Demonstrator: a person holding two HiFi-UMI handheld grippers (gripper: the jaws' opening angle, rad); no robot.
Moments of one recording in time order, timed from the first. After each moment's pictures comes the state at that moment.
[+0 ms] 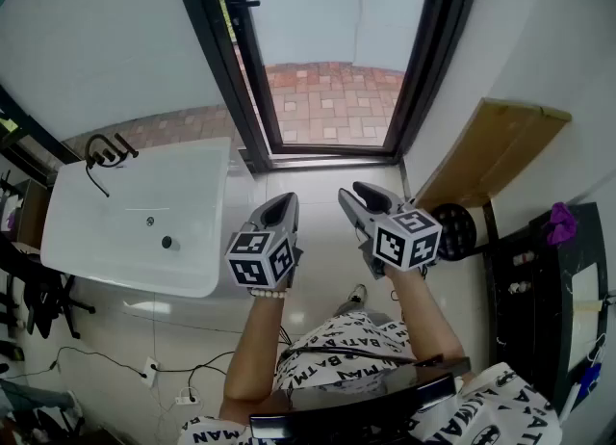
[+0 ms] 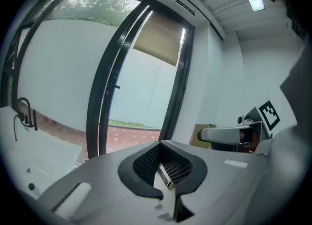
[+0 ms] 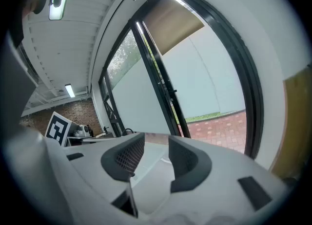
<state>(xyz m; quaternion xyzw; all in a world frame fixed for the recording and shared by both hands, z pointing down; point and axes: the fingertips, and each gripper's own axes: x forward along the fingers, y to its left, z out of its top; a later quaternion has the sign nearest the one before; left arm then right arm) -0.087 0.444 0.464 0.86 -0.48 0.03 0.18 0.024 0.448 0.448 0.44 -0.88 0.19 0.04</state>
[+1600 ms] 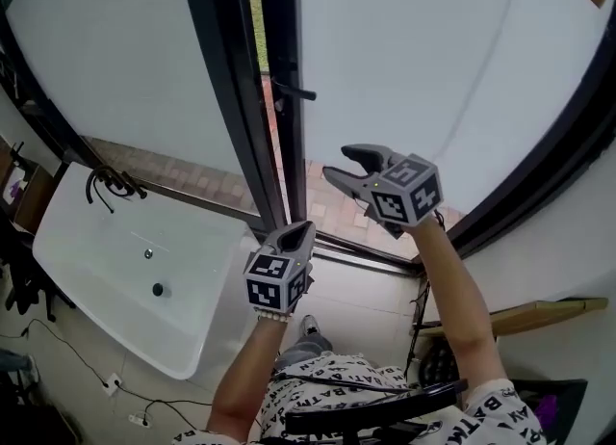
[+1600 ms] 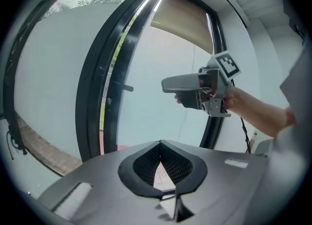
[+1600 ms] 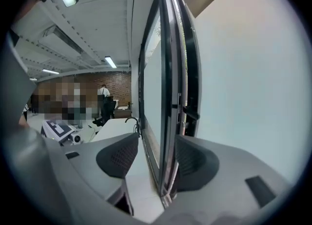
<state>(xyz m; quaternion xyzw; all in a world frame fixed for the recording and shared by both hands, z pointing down) -0.090 0.060 0.477 0.81 -0.56 0.06 0.17 -0.071 -0.028 0.370 0.19 -0.96 0.01 0.18</state>
